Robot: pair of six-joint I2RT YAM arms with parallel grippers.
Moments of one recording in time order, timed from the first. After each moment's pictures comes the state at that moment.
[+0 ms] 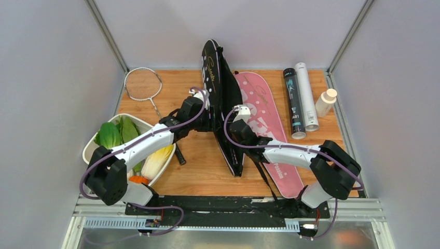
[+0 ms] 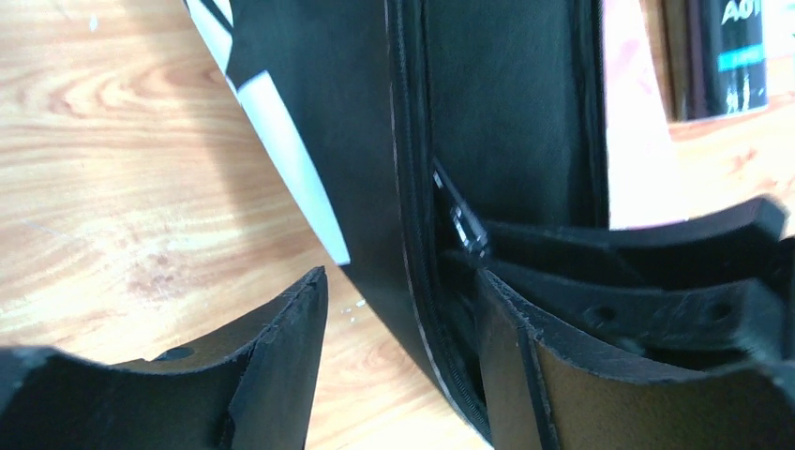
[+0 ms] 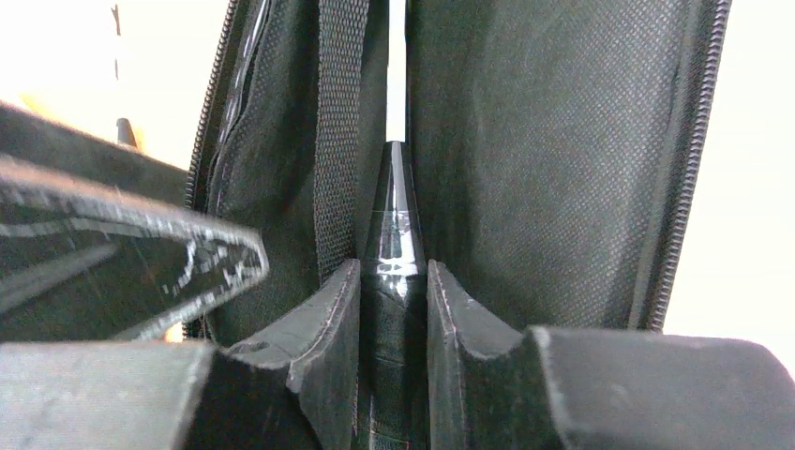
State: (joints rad) left arm -0.64 1.40 0.96 -0.23 0.04 -0.54; right arm 0.91 1.54 0.81 0.22 0.42 0.61
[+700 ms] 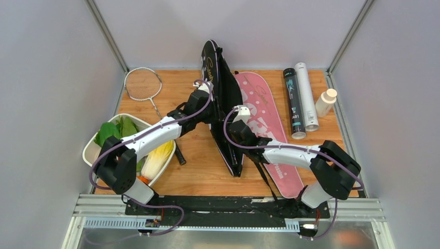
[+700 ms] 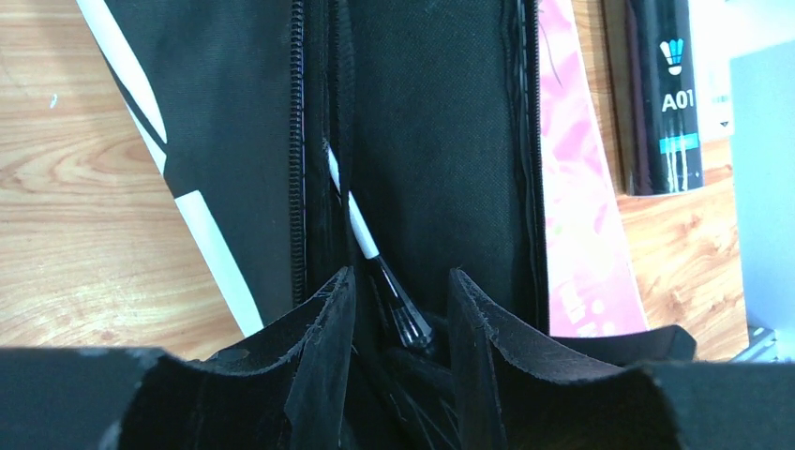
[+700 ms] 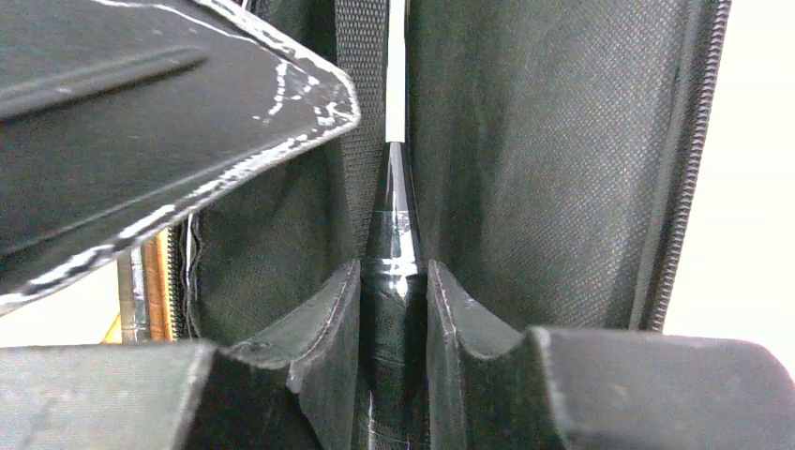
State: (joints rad) left arm -0.65 1.52 1.09 -0.16 -0.01 -0.62; right arm 0.92 1.54 0.81 0.22 0.43 0.62
